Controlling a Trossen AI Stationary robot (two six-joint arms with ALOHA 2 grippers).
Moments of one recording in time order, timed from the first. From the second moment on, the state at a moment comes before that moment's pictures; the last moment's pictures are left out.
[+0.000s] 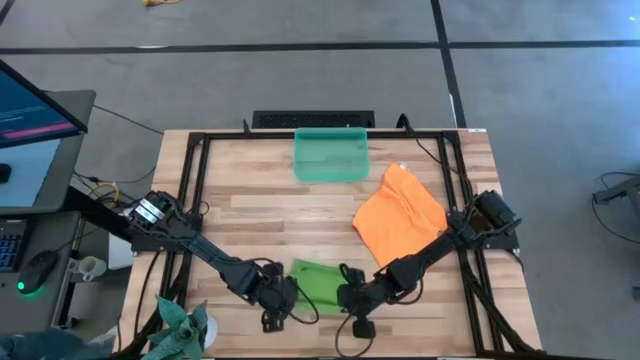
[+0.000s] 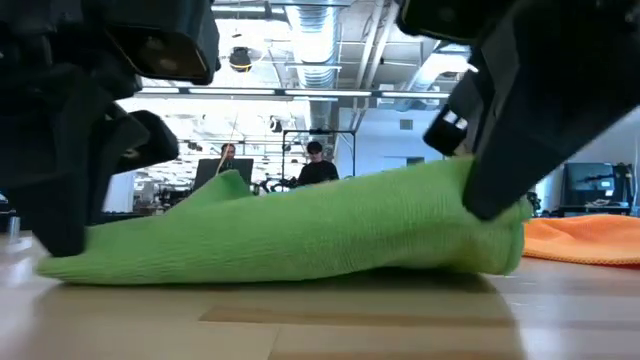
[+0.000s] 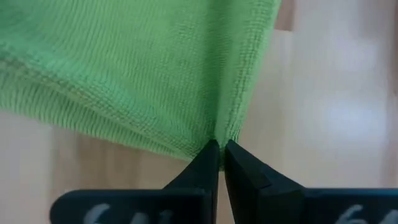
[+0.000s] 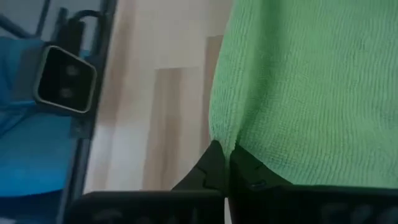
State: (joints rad) left arm -0.59 1.86 1.12 -0.47 -0.04 -0.70; right arm 0.59 1.92 1.13 -0.12 0.02 0.51
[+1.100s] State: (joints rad) left arm -0.57 1.85 1.11 -0.45 0.40 -0.93; right arm 0.47 1.94 1.14 -0.18 -0.29 0.87
